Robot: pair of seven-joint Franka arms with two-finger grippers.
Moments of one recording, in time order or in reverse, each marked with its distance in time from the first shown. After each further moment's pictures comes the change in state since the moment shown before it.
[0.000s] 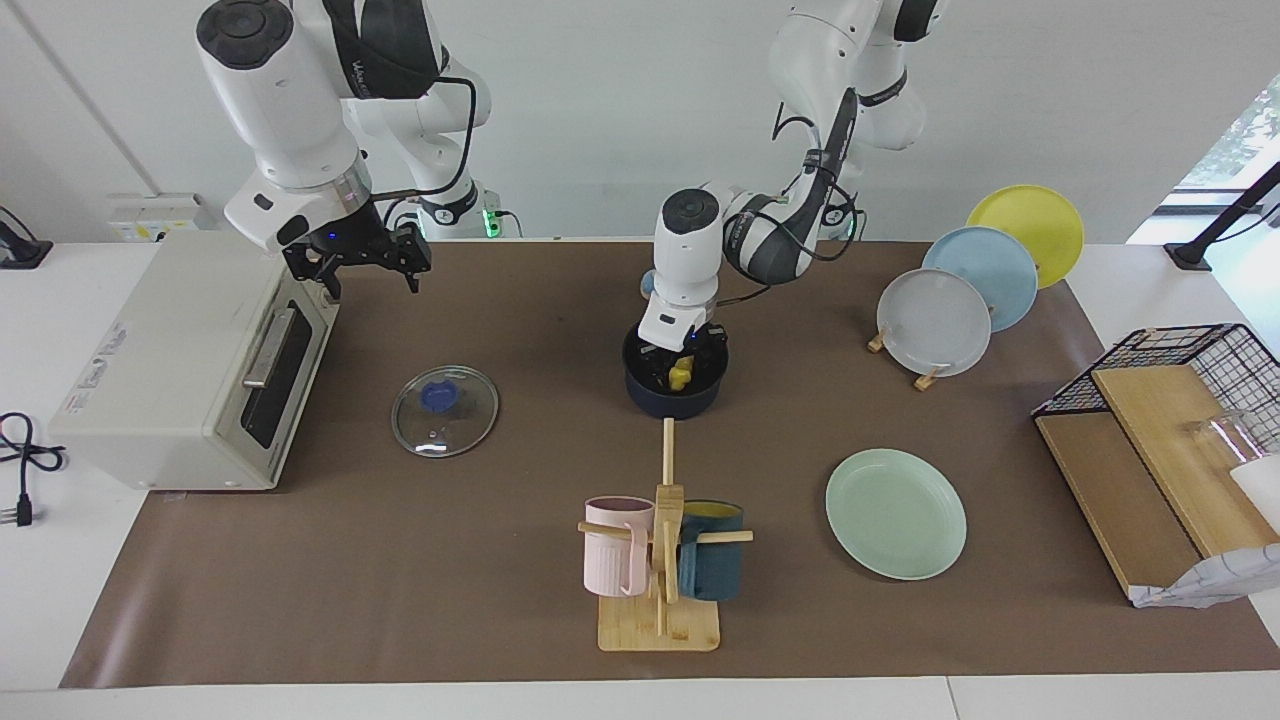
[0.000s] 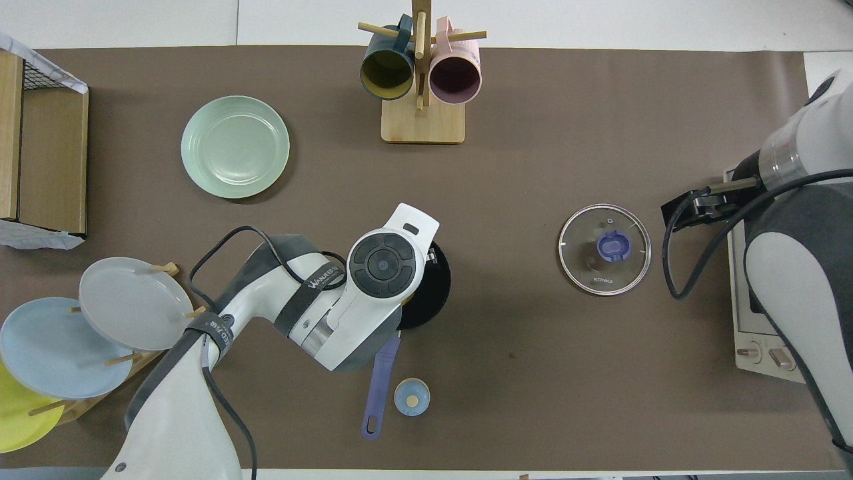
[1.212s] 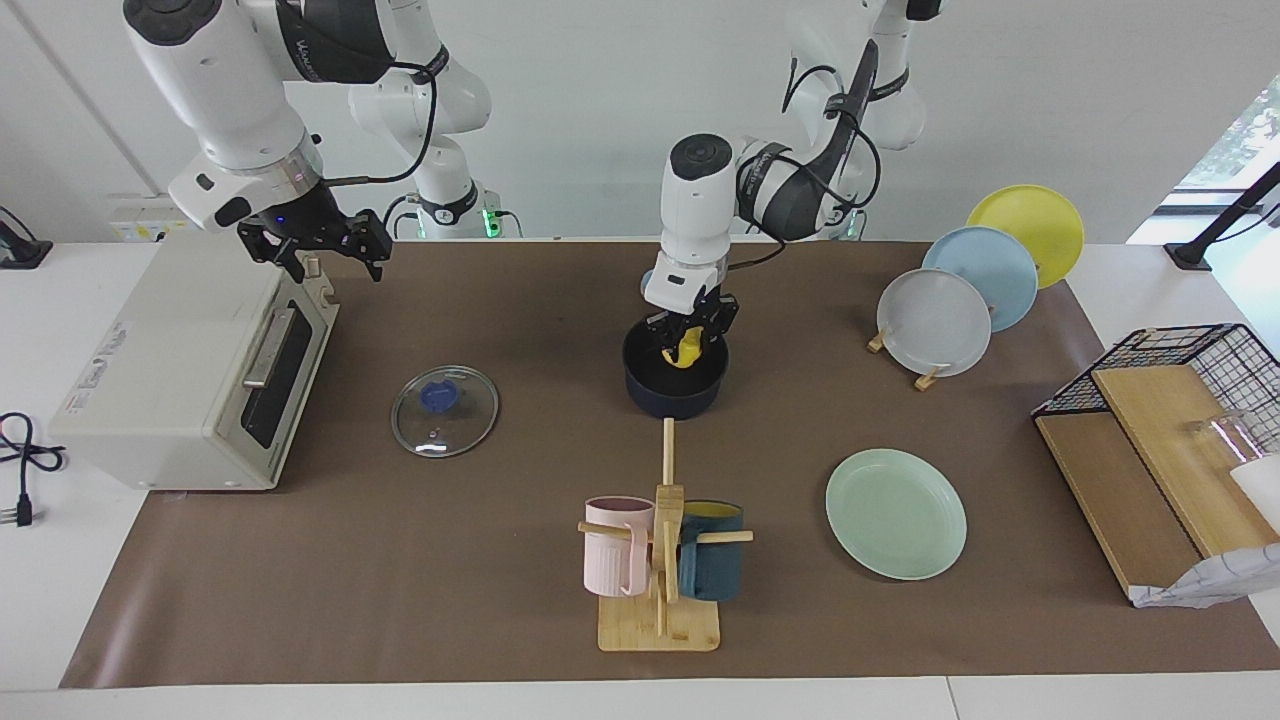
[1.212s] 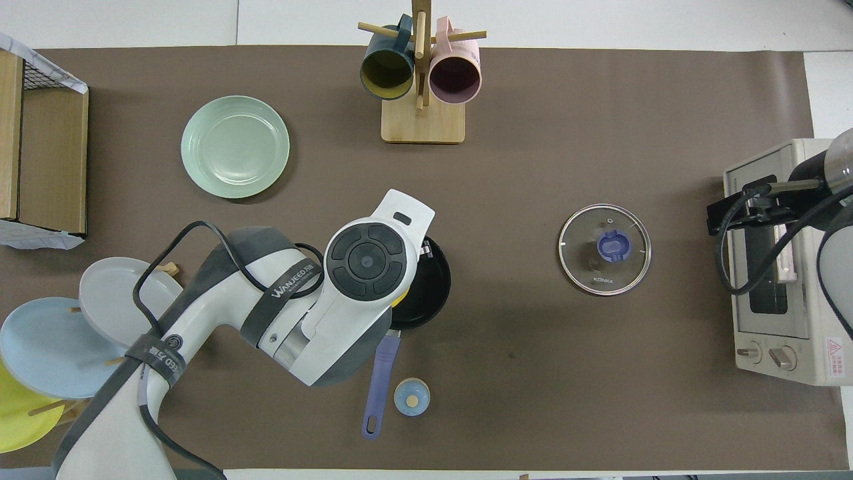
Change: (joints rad) left arm 0.008 -0.119 0.005 0.081 0.001 -0.191 0.014; right arm -0.078 -0.034 0.011 -0.006 0.011 -0.021 0.000
